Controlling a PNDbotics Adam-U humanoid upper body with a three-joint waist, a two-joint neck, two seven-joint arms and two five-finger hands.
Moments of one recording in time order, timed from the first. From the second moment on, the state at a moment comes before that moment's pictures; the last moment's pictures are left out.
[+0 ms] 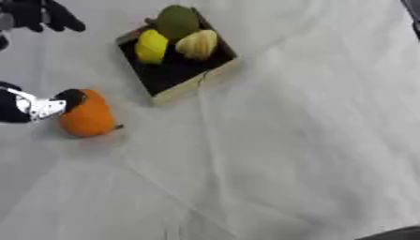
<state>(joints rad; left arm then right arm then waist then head) -0.72 0.90 -0.36 -1.99 -0.37 0.14 -0.46 -0.99 -0.78 0.22 -1.41 0.44 0.07 0.30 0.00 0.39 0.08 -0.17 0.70</state>
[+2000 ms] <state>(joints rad) -0.86 0.71 -0.48 -1.47 -0.65 -0.02 -0.68 -0.98 -0.78 0.21 -1.41 0.43 0.08 0.29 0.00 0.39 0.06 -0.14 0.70</state>
